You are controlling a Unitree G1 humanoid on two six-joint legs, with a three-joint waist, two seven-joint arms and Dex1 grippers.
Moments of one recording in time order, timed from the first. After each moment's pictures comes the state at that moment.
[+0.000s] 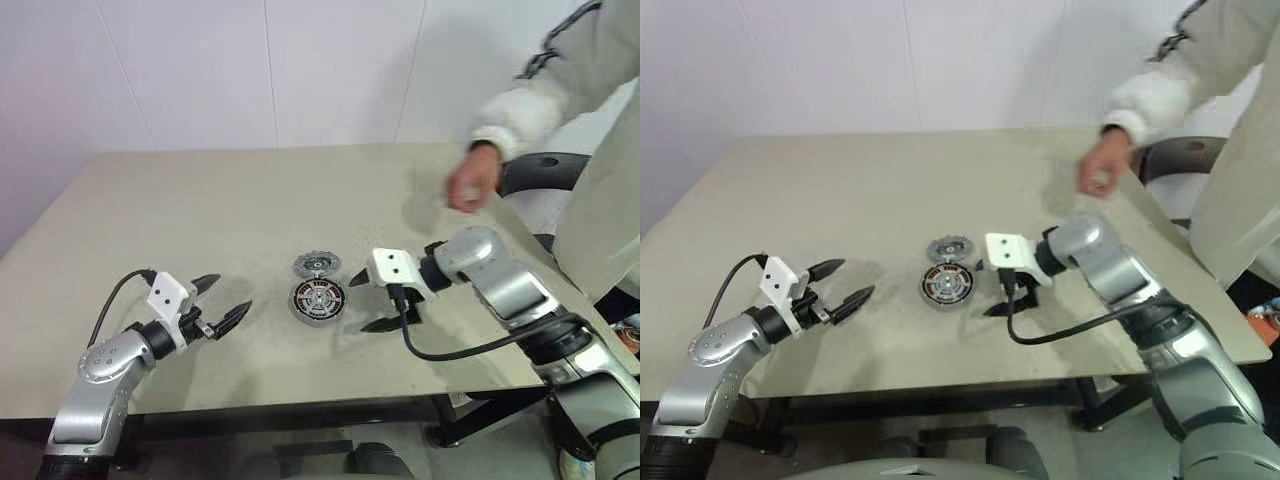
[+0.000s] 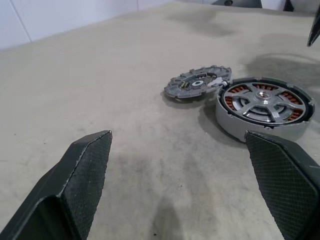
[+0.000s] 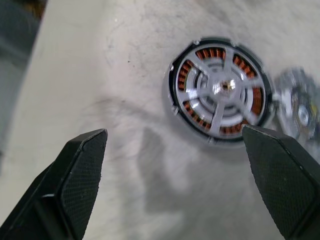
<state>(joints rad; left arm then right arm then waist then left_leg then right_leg) 0.07 0.54 0.15 -0.21 -0.38 0.21 -0.73 -0.75 -0.67 0.50 0.09 0.01 0.25 1.38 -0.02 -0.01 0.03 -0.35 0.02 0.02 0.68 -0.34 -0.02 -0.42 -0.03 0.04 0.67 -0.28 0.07</state>
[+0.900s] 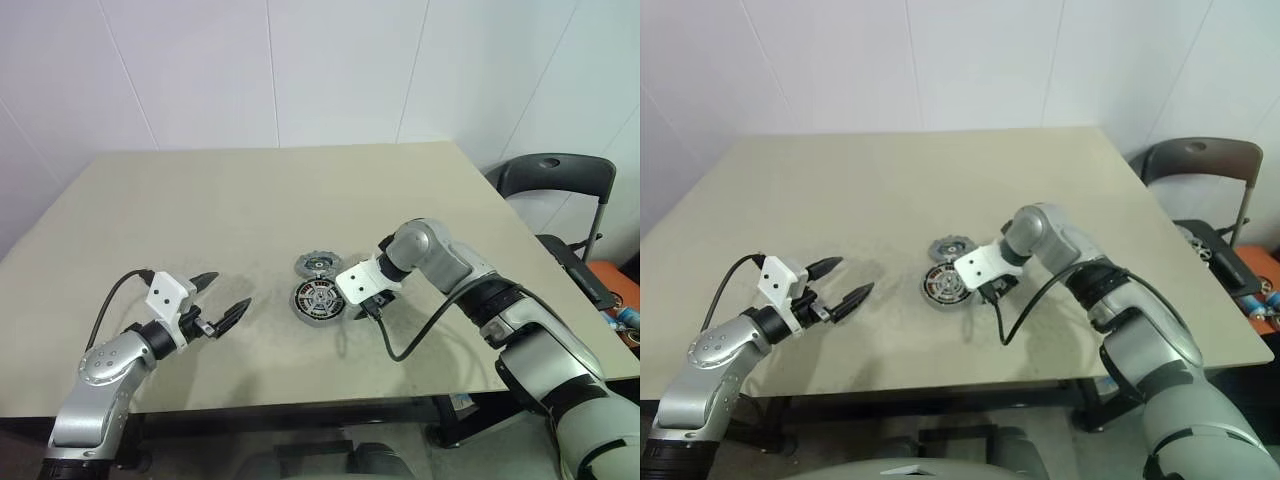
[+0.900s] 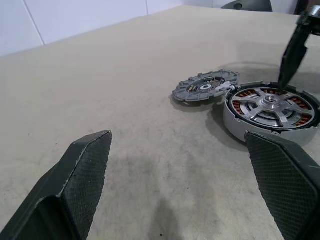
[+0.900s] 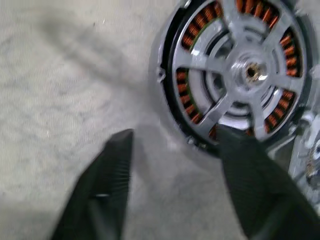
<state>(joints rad) 0.09 0.54 0.15 -0.24 -0.38 0.21 -0.68 -0.94 -0.49 0.64 0.54 -0.27 -0.16 1.41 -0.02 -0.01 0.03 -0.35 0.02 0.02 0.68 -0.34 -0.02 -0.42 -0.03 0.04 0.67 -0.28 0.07</state>
